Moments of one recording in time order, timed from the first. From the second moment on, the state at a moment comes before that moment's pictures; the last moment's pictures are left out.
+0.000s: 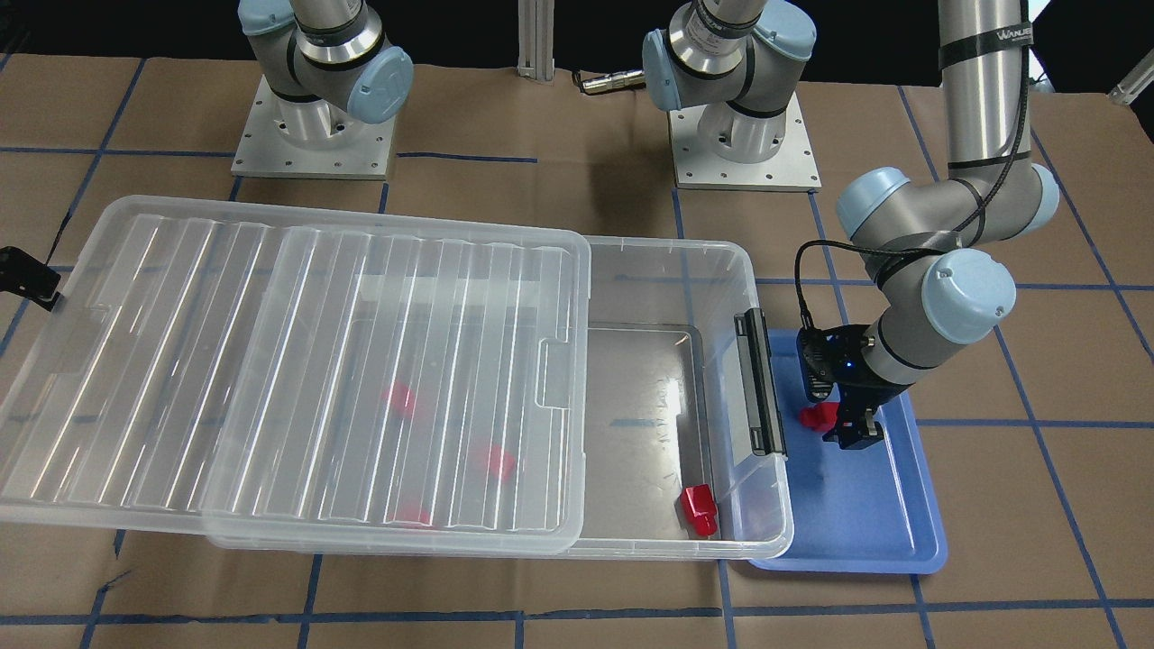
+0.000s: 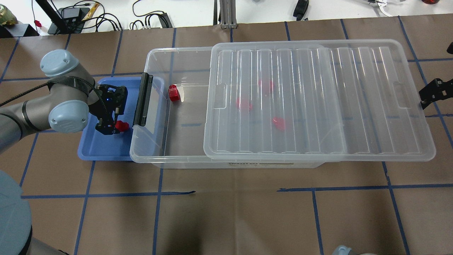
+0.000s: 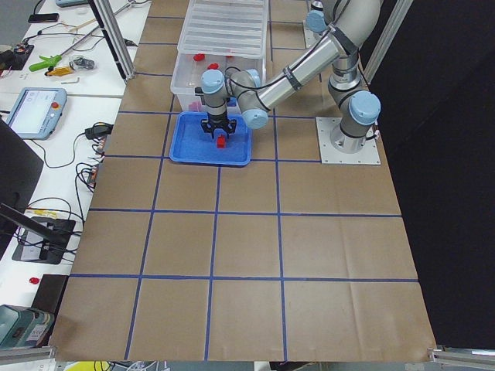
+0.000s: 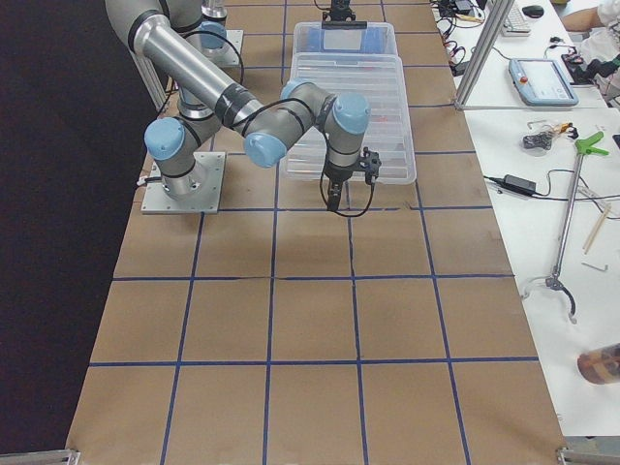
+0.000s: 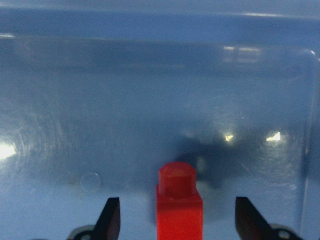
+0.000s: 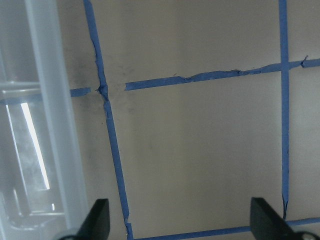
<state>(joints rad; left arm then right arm) -1.29 -1.92 -1.92 -0.90 1.56 1.86 0.97 -1.45 1.79 -1.86 -1.60 -0.48</state>
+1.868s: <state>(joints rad) -1.64 -1.69 -1.43 -1.73 1.58 1.02 1.20 -1.50 1.83 -1.84 -1.53 -0.24</state>
